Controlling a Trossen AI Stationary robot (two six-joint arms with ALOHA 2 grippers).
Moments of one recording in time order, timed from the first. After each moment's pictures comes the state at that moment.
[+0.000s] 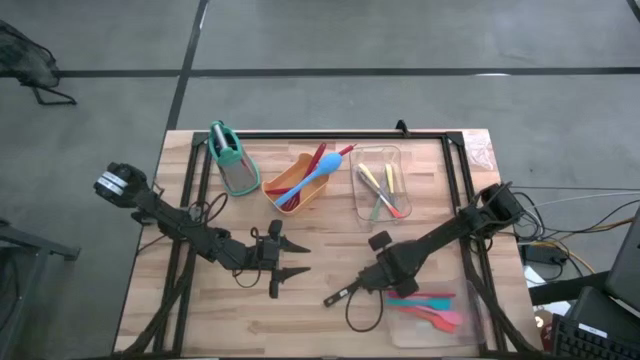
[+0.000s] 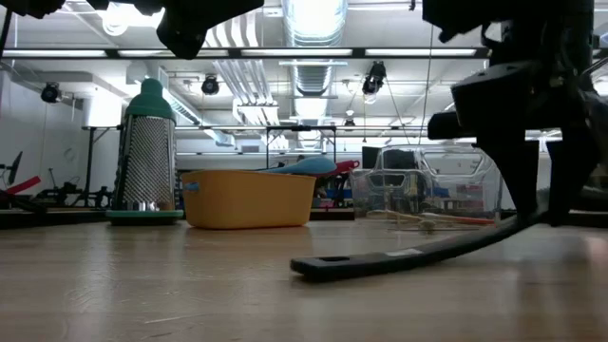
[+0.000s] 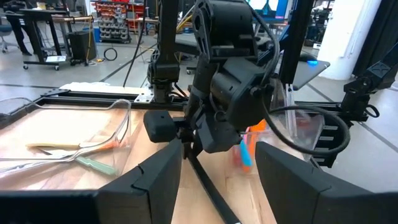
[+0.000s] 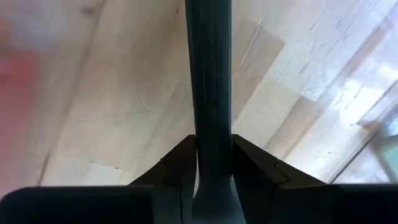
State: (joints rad) left arm -0.51 1.38 0.63 0.70 -0.51 -0.13; right arm 0.45 1.86 1.18 -1.00 0.14 0.02
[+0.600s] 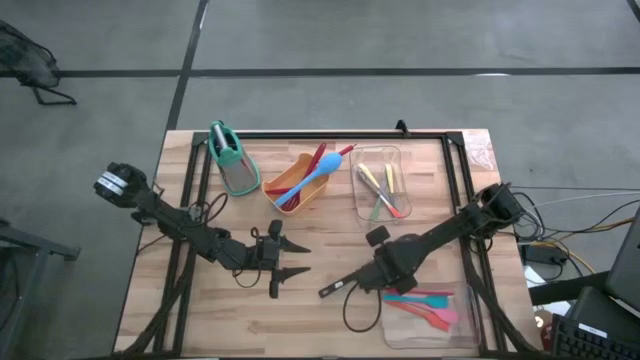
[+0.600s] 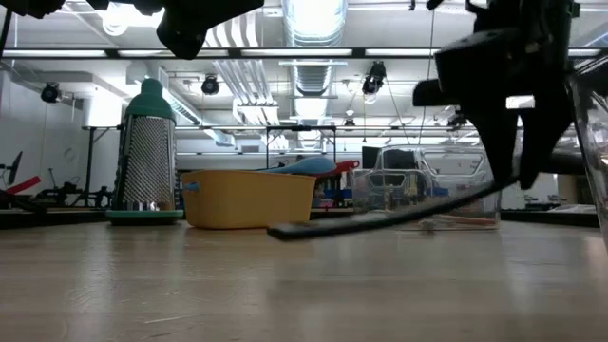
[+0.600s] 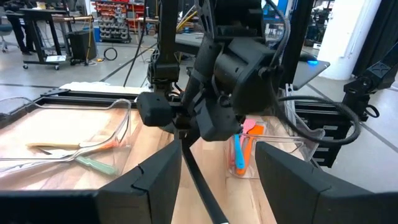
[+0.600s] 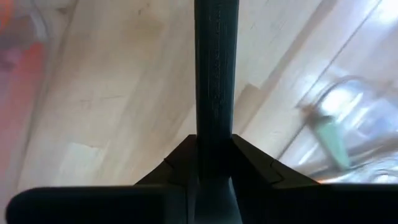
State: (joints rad) left arm -0.51 1.38 0.63 0.70 -0.51 -0.14; right arm 0.45 1.86 1.30 -1.16 0.22 0.01
